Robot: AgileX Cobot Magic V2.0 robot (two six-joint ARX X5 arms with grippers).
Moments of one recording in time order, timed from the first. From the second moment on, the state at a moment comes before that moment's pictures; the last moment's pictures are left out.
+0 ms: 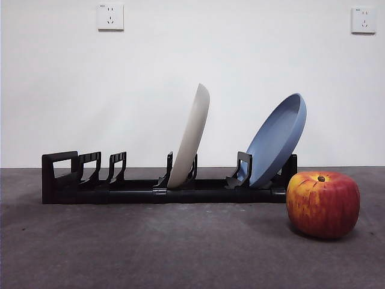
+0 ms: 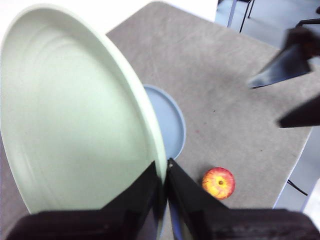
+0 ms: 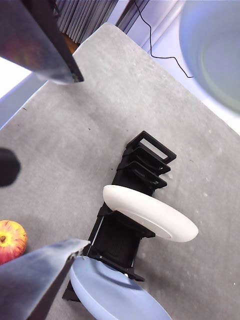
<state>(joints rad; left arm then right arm) -0.80 1.61 2.40 -1.33 -0.01 0.06 0.23 1.11 1.48 -0.99 -0.59 0.02</state>
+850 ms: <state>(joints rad) -1.20 1.33 1.21 -1.07 -0.49 -0.27 0.23 1.11 1.48 -1.01 -0.59 0.02</state>
